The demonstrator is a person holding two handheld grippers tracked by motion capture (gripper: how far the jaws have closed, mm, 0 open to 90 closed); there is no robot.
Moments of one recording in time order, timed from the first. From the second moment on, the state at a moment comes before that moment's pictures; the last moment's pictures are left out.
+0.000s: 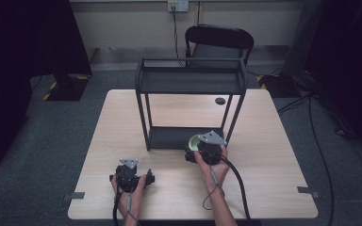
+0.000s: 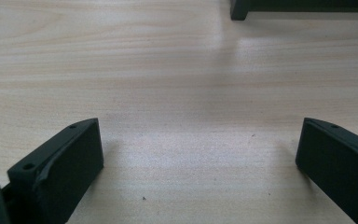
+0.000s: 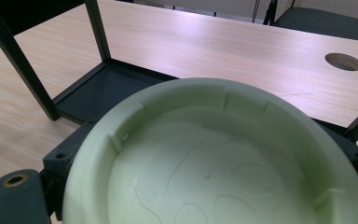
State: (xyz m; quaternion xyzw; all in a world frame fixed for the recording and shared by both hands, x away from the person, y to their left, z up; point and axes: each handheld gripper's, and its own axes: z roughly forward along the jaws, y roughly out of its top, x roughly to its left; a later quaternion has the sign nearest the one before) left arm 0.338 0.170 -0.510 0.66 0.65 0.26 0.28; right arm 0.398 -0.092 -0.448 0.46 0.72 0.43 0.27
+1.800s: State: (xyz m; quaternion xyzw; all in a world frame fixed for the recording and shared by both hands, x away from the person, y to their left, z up) left arm 0.338 0.170 -0.510 0.66 0.65 0.26 0.28; right arm 0.458 -0.084 -0.450 0.47 0.72 0.43 0.26
